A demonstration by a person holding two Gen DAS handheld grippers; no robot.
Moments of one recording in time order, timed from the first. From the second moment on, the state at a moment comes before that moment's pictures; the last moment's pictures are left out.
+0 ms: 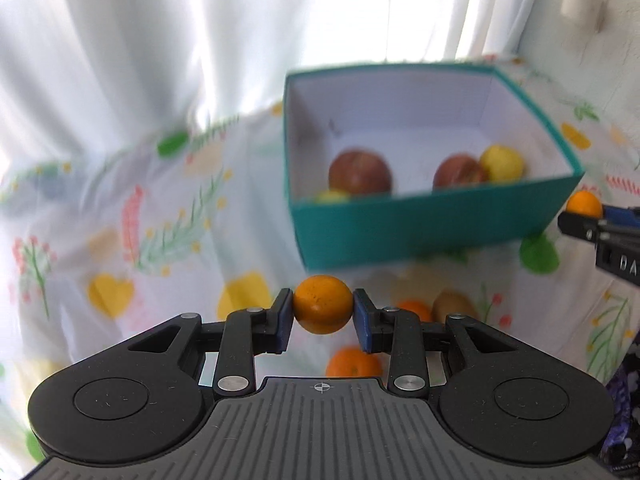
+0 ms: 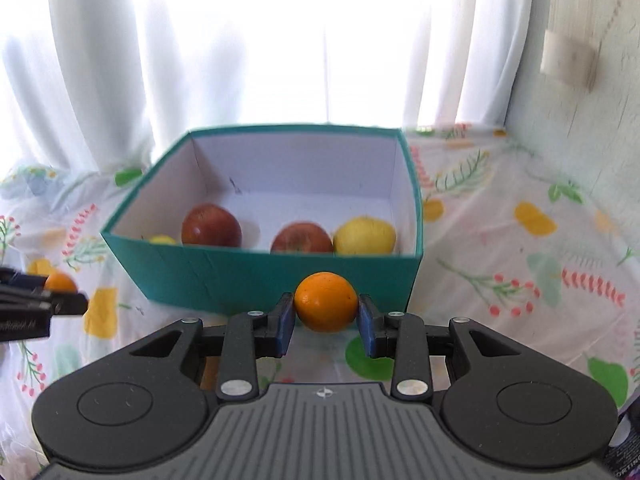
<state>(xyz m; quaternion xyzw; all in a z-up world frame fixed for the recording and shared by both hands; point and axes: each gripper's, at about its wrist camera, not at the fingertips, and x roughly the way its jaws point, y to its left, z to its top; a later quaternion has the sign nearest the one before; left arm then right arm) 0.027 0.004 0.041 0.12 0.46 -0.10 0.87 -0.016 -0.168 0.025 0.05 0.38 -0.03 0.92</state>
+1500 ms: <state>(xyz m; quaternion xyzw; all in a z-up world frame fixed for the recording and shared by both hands) 0.126 -0.045 0.069 0.10 0.45 -0.07 0.89 0.065 -0.191 0.055 0.05 0.37 -0.04 0.93</state>
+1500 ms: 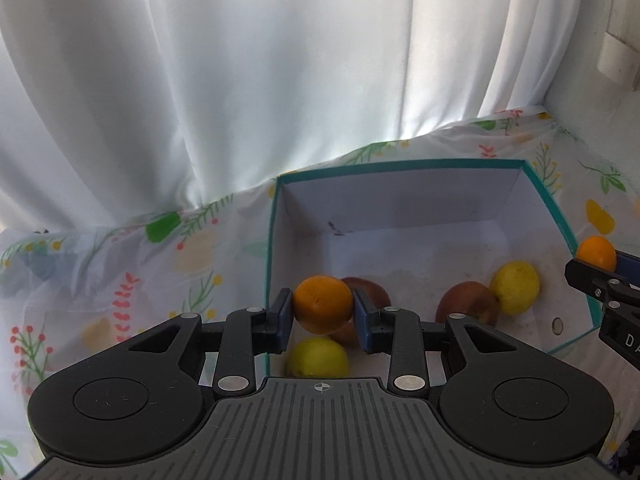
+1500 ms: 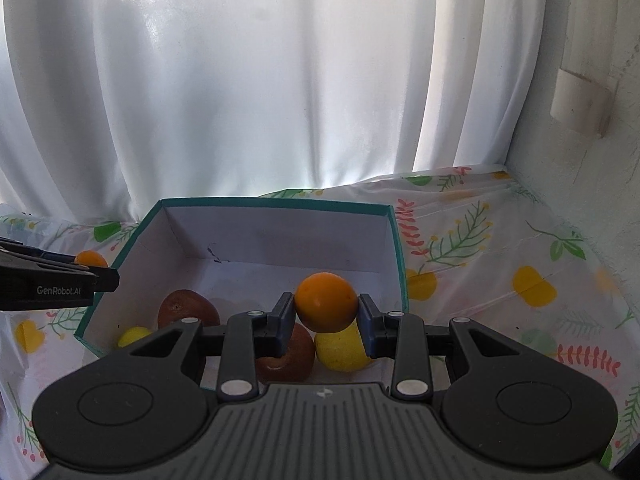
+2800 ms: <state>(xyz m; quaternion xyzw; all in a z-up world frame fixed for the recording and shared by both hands) 0.148 -0.050 0.035 0.13 0.48 -0.06 0.86 0.083 -0.189 0.035 0.03 0.39 -0.03 0.92</state>
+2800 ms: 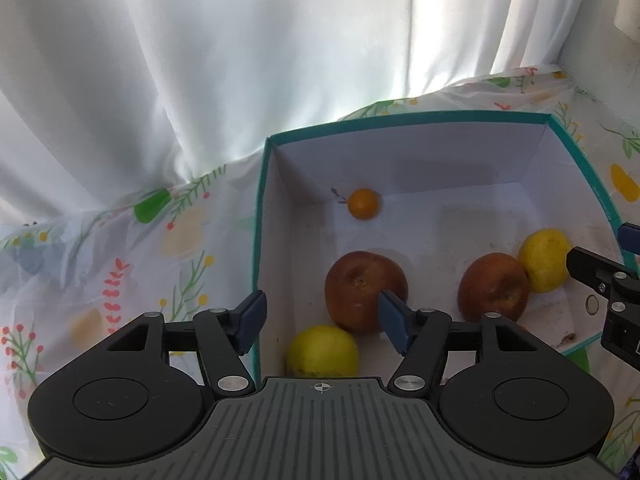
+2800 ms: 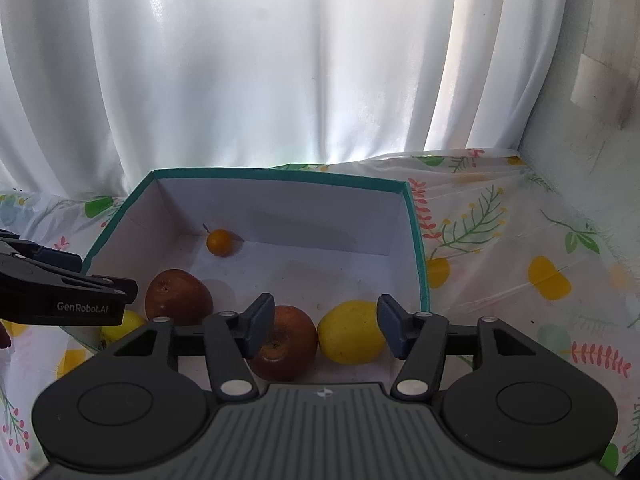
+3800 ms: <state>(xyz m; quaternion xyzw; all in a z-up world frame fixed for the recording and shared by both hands) 0.031 0.024 0.032 0.11 0.46 -0.06 0.88 -0.054 -0.151 0.018 0.07 0.36 -0.03 0.93</state>
